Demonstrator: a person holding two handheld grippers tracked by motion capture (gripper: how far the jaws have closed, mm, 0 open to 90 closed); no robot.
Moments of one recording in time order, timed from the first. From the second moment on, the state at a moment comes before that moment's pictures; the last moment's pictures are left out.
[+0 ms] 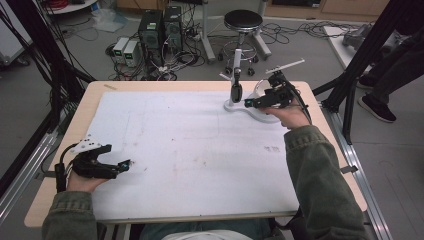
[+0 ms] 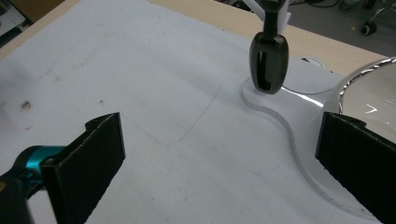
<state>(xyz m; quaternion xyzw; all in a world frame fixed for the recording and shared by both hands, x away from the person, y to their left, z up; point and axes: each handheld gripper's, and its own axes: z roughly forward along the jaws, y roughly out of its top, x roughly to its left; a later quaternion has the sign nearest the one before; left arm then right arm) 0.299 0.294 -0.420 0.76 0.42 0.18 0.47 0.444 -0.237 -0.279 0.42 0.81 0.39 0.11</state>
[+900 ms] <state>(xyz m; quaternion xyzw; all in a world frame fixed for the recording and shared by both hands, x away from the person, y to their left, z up) 0.297 0.294 -0.421 0.76 0.42 0.17 0.46 0.379 -0.282 -0.353 0.40 0.80 0.43 0.14</state>
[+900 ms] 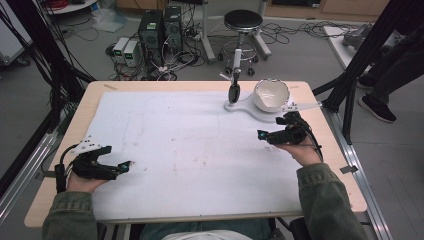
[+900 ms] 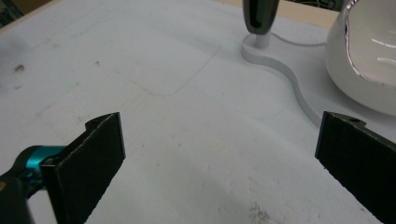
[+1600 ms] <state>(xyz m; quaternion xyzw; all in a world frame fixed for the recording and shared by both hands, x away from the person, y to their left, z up) 0.288 0.296 -0.427 0.77 0.42 0.17 0.46 0.321 -0.316 -0.418 0.42 0.78 0.44 0.14</state>
